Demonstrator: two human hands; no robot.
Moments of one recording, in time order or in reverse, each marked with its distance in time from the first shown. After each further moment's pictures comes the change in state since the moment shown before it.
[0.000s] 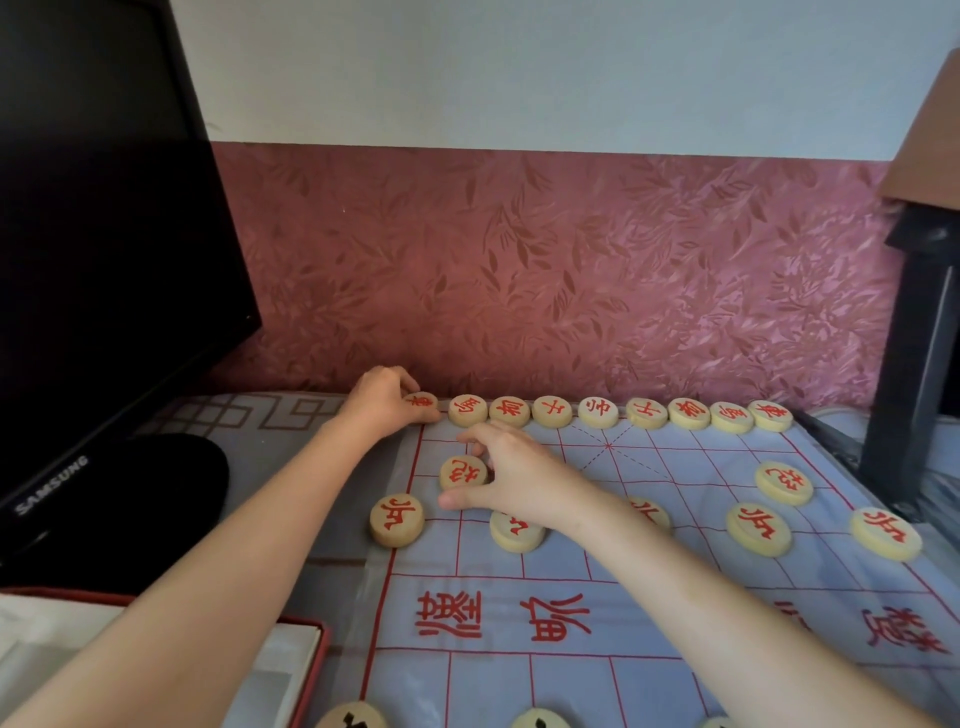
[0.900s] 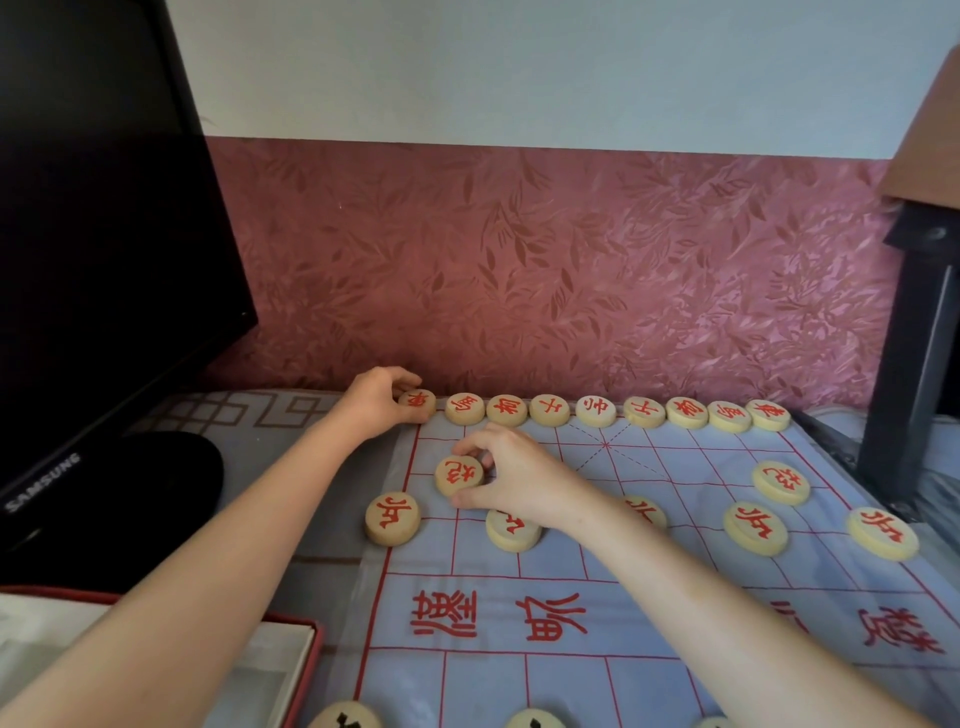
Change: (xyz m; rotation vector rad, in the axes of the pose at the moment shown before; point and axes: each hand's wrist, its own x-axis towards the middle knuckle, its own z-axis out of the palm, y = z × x) left_hand 0.000 -0.008 0.000 -0.142 -0.041 0.090; right_hand 0.003 0.008 0.005 0.066 0.005 0.013
